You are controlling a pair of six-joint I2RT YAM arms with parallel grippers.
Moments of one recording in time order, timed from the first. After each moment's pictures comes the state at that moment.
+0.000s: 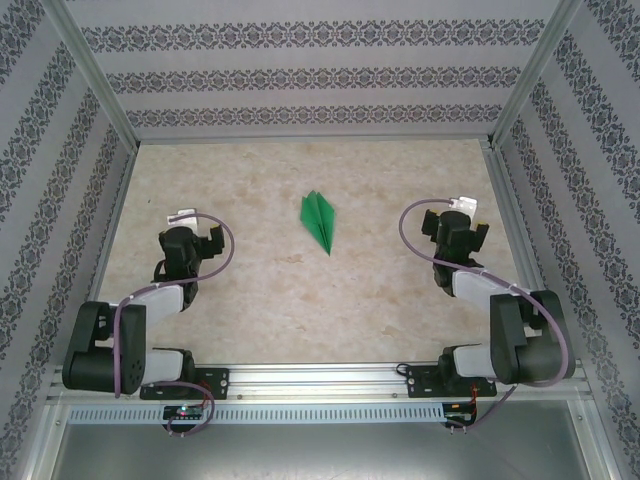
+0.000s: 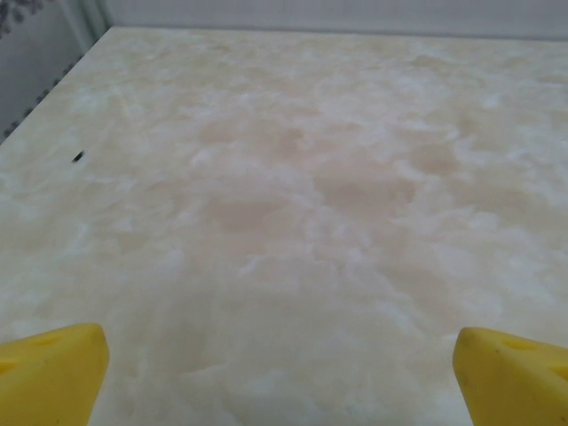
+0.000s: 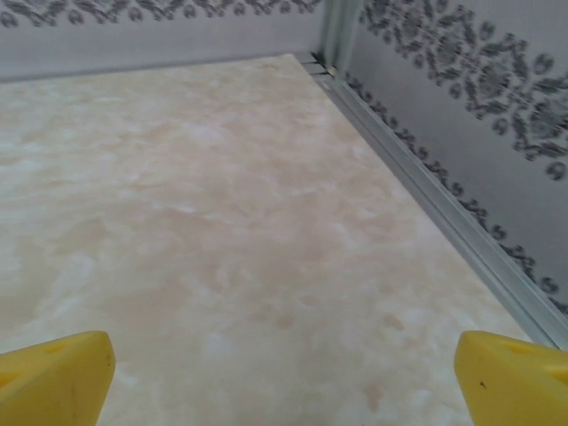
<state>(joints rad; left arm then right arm) -0.05 1.33 0.36 0.55 -0.16 -0.09 0.07 1.36 0.46 0.47 0.44 0.07</state>
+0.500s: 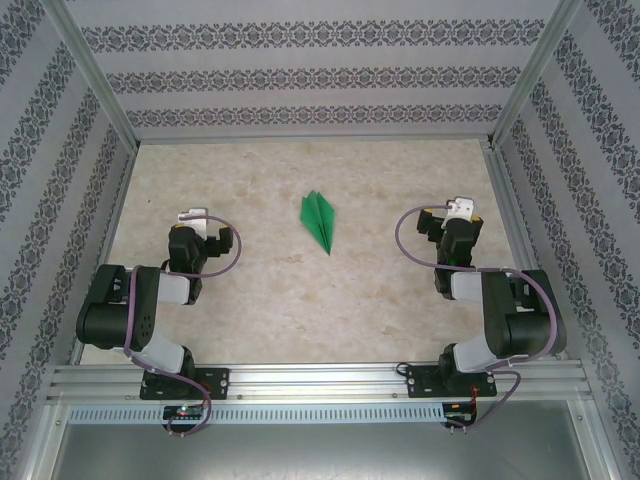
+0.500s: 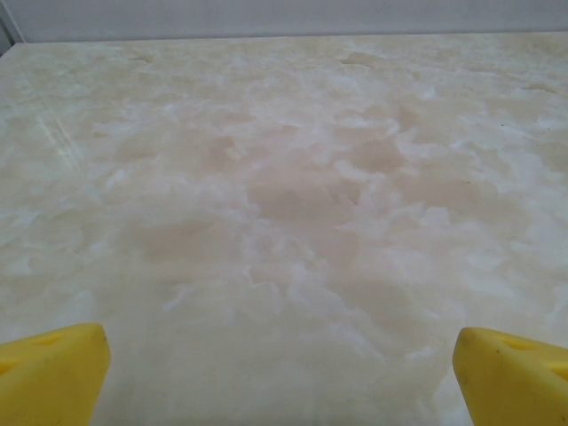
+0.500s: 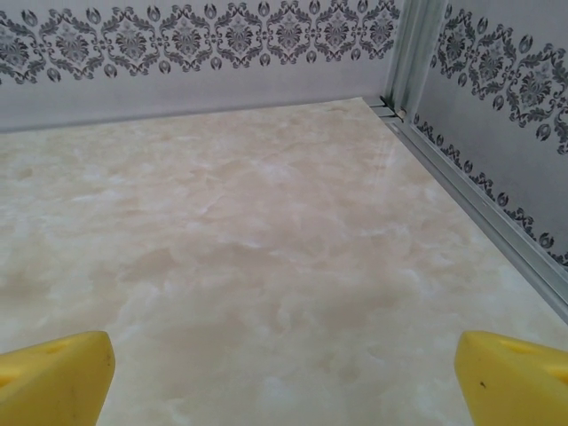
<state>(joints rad) -0.03 1.56 0.37 0.81 -0.03 -0.03 0.02 1.49 0.39 0.82 0.25 0.03</state>
